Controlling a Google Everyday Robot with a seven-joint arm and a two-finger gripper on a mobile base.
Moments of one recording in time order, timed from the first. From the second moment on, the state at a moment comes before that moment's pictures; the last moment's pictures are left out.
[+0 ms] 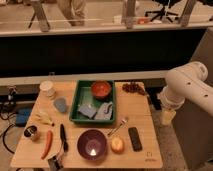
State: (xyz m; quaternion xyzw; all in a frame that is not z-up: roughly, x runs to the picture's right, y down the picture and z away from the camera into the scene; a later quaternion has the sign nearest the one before) arm 0.284 0.106 0.684 -0.28 0.02 0.02 0.96
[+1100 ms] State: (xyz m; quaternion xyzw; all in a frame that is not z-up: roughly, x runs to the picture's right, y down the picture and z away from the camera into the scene) arm 0.181 0.068 0.669 -0.25 -0.02 -0.10 0.96
